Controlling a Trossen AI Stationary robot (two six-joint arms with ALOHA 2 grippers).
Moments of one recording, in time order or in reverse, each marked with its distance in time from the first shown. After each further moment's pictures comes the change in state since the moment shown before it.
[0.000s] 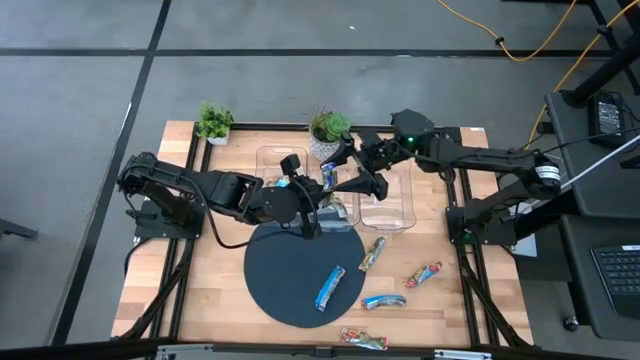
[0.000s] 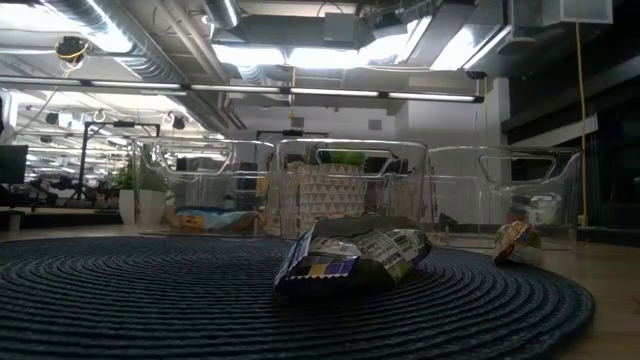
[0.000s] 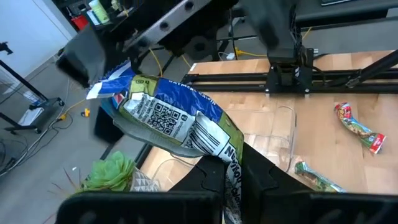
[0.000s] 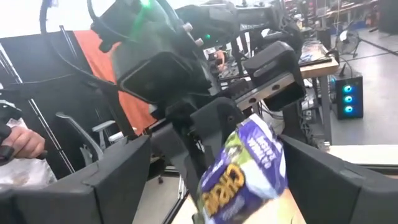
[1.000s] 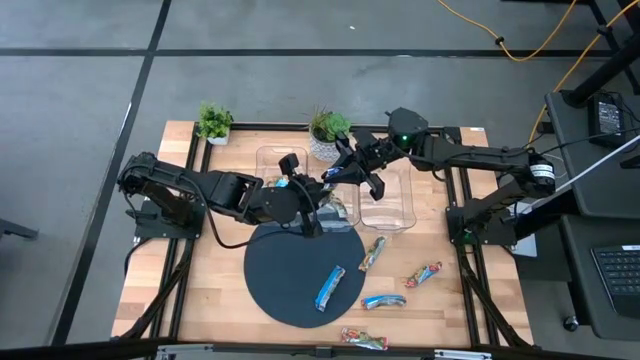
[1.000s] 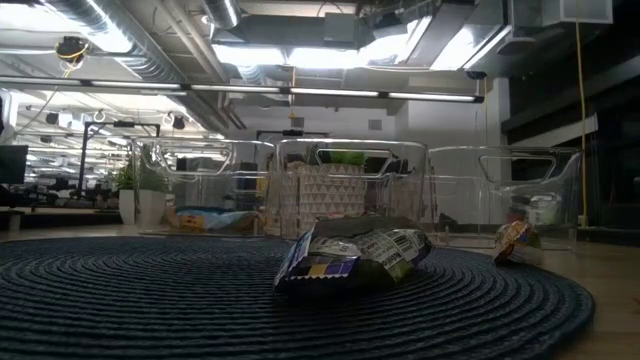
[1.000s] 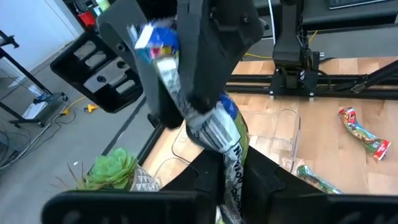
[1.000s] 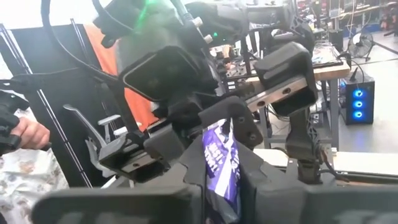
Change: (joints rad) left arm 0.000 0.000 0.000 -0.007 -0.022 -0.036; right arm -0.002 0.036 0.034 0.015 -0.046 -0.029
